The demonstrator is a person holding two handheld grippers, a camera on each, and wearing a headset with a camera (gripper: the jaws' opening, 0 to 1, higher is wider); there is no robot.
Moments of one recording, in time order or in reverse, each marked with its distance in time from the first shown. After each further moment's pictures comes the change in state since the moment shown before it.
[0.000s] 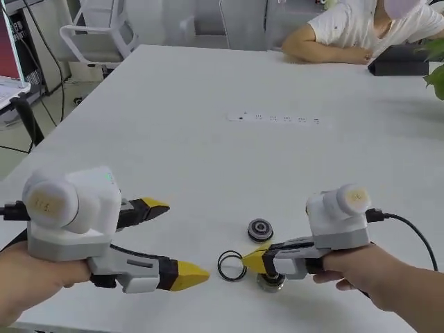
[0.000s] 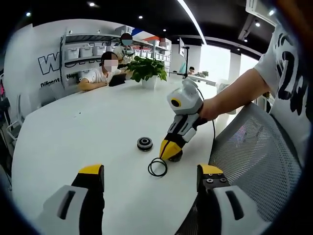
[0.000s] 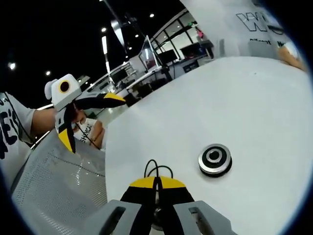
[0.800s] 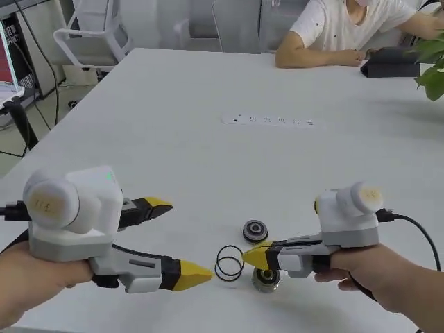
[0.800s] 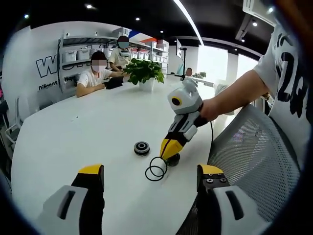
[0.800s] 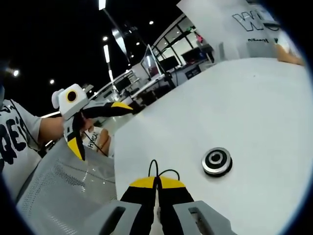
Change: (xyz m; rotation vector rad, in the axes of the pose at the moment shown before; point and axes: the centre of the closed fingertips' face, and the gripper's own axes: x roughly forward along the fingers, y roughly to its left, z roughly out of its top) left arm 0.003 -0.006 0.009 0.016 -0.017 -0.014; right arm -0.012 0.012 0.010 0.035 -0.061 0.050
